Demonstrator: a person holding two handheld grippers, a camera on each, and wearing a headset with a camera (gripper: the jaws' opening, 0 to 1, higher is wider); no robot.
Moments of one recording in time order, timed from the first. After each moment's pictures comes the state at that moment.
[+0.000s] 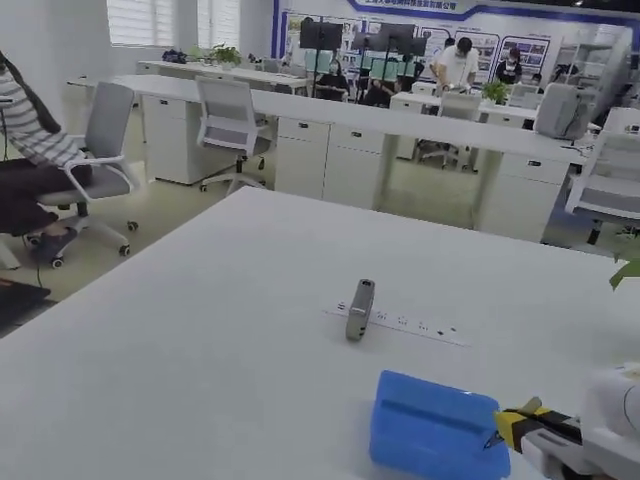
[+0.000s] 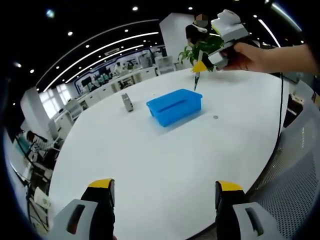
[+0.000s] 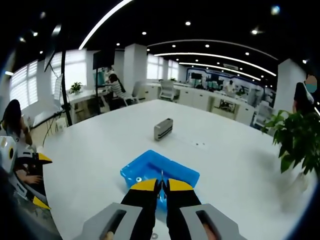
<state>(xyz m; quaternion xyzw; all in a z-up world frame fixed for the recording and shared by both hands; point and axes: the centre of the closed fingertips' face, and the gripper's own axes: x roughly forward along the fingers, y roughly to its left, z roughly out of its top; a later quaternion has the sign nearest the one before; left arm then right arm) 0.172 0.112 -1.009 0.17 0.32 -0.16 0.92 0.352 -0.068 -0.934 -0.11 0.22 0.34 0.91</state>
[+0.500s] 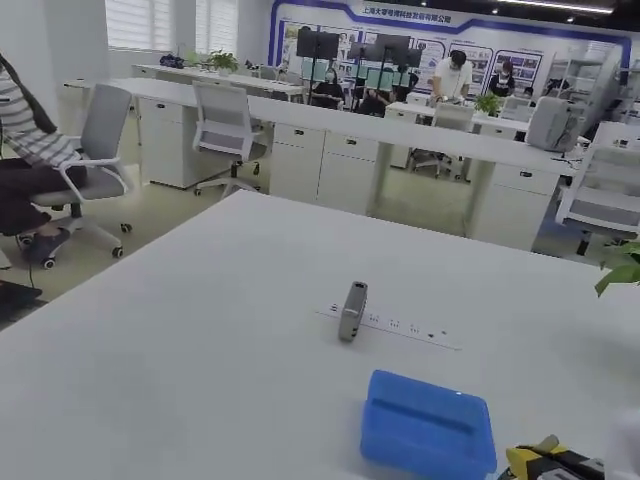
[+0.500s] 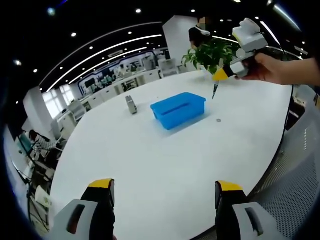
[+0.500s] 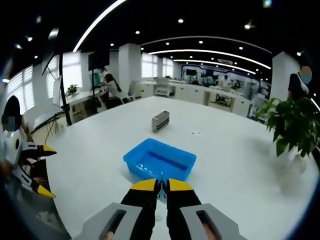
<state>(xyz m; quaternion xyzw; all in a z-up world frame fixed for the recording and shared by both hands) 0.173 0.116 -1.004 0.17 0.31 -0.14 0.93 0.320 -0.092 -0.950 -0.09 0.24 0.32 0.91</state>
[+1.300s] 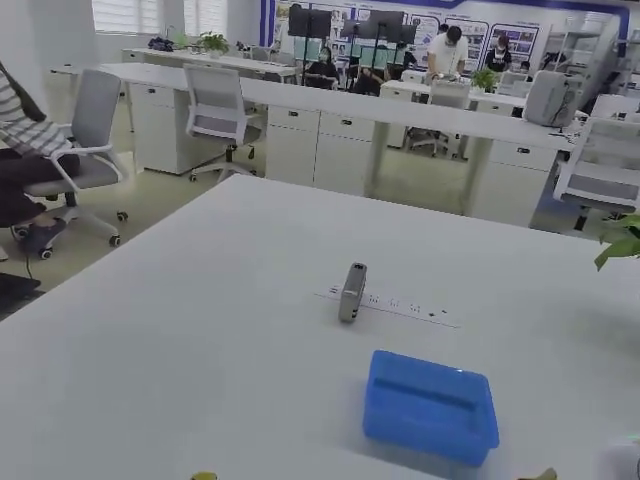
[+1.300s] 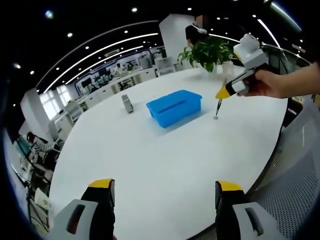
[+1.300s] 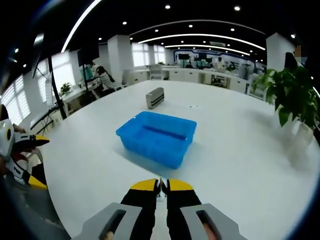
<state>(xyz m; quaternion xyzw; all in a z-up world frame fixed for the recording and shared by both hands) 0.172 0.112 -1.008 0.17 0.32 -0.16 0.92 0.311 -0.103 -1.015 -0.07 0.31 0.30 0.90</state>
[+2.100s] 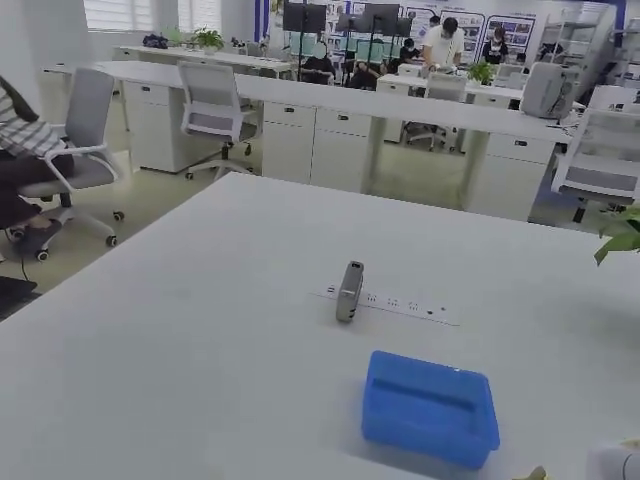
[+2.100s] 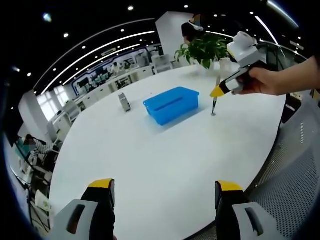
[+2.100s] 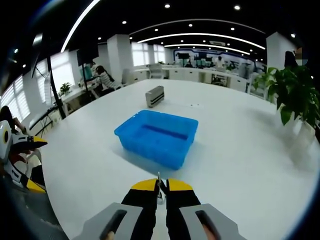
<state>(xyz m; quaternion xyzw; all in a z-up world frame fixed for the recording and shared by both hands) 0.170 0.109 -1.012 0.18 0.32 -0.17 0.91 0.317 -0.101 -1.019 -0.06 0.32 0.30 0.90</state>
